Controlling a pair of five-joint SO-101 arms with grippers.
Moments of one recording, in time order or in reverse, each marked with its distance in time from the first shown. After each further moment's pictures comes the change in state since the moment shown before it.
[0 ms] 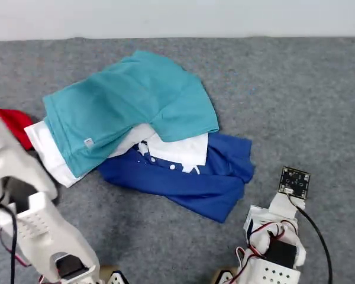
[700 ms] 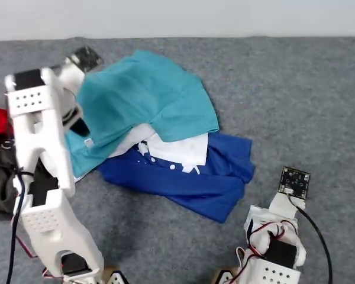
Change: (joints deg) left arm 10.3 0.1 61.1 0.6 -25.8; right arm 0.0 0.0 0.0 0.0 0.0
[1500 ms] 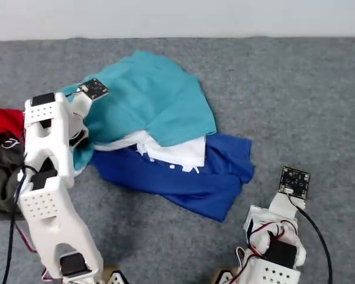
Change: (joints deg) left arm -2.0 12.0 8.5 -12.7 -2.2; right arm 0.0 0.0 0.0 0.0 0.0
